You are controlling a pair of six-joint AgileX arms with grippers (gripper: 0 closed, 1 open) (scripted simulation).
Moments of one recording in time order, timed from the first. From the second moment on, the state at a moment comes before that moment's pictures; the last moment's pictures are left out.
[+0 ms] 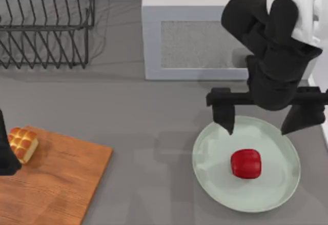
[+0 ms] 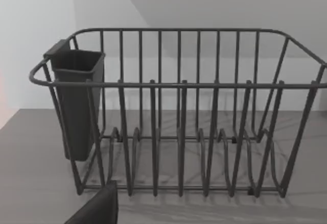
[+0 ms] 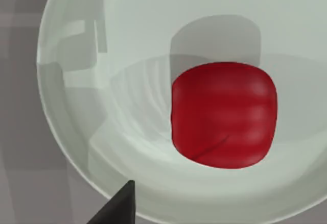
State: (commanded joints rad) left arm 0.00 0.00 0.00 0.00 0.00 0.00; right arm 0.59 1.81 1.46 -1.22 0.00 0.60
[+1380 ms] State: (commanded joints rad) left arm 0.00 0.00 0.00 0.00 0.00 0.00; right arm 0.22 0.59 0.53 -0.46 0.00 0.23
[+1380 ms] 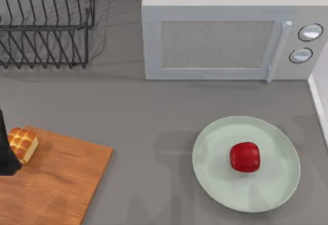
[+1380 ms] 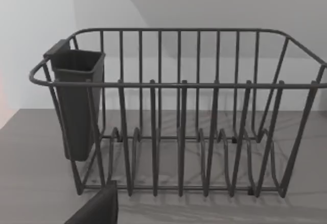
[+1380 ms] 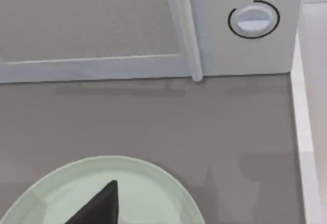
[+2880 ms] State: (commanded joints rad) left arm -0.01 0.43 0.31 -0.26 0.00 0.07; right arm 0.00 0.00 0.00 0.00 0.00 0.00
